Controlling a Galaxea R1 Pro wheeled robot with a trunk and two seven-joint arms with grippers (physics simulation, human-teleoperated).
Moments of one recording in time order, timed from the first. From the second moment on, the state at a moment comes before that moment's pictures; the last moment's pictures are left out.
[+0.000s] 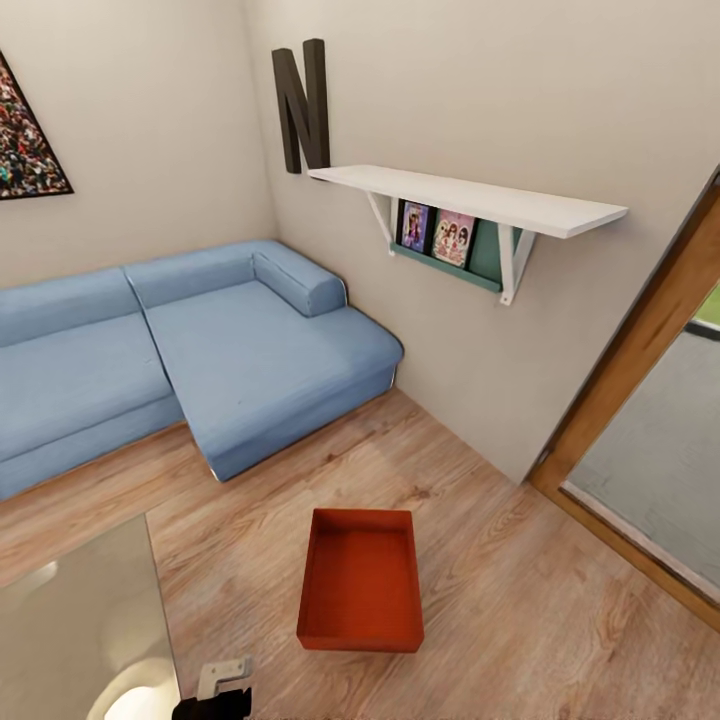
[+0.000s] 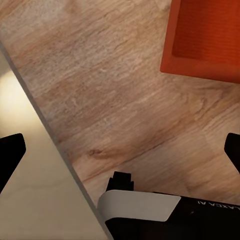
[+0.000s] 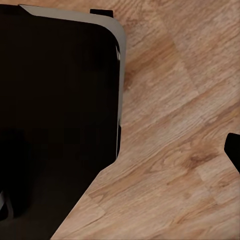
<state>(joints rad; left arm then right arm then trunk) -0.29 0.00 -0.04 -0.49 0.13 0.08 0.15 -0.19 -0.04 0.08 0.02 -0.03 -0.12 -0.05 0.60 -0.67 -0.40</state>
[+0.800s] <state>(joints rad) -0.29 0.00 -0.04 -0.49 0.13 0.08 0.15 -0.19 -0.04 0.08 0.02 -0.03 -0.12 -0.05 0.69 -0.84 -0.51</state>
